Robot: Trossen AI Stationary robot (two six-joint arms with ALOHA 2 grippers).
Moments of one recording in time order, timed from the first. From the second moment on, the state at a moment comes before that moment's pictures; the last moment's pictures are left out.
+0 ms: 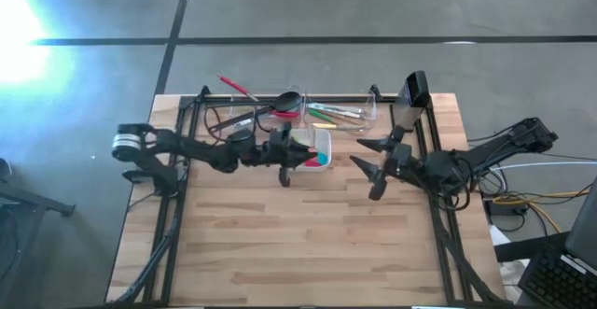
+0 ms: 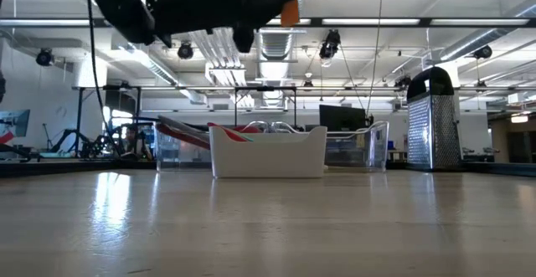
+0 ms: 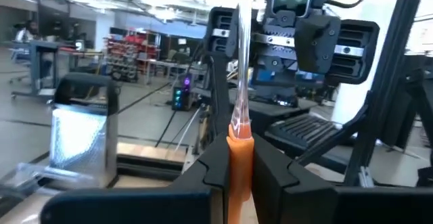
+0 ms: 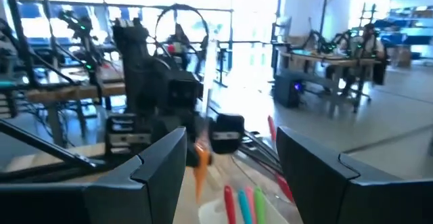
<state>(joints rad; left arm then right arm) 0.10 1.56 0.76 1.04 0.10 -0.17 0.37 0.97 0.71 0.34 0.78 -0.02</state>
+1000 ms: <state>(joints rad) 0.10 1.74 1.20 0.69 0.28 -0.06 0.30 1.06 0.75 0.35 0.67 0.00</state>
